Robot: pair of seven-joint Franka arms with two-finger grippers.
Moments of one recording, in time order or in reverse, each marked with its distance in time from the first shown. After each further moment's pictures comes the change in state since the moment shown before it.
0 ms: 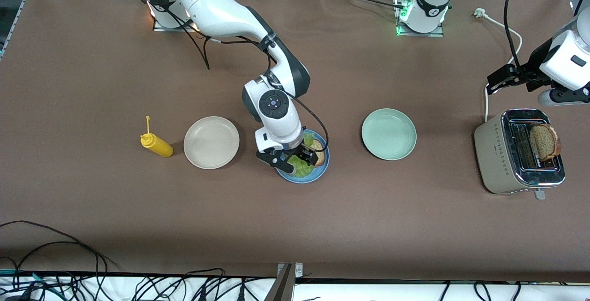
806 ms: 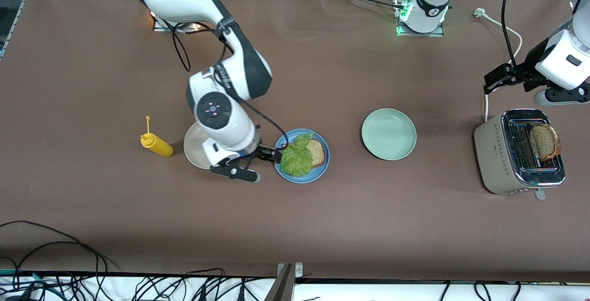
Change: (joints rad) left arm 0.000 0.000 -0.011 0.000 0.000 0.000 0.000; right arm -0.149 -0.210 -0.011 -0.056 0.001 -0.278 -0.431
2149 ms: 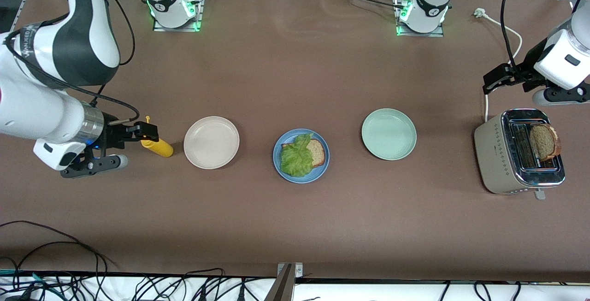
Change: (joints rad) left arm -0.002 0.000 -0.002 0.000 0.000 0.005 0.000; right arm -0.338 -0.326 -0.002 -0.157 -0.057 -0.324 -0.749
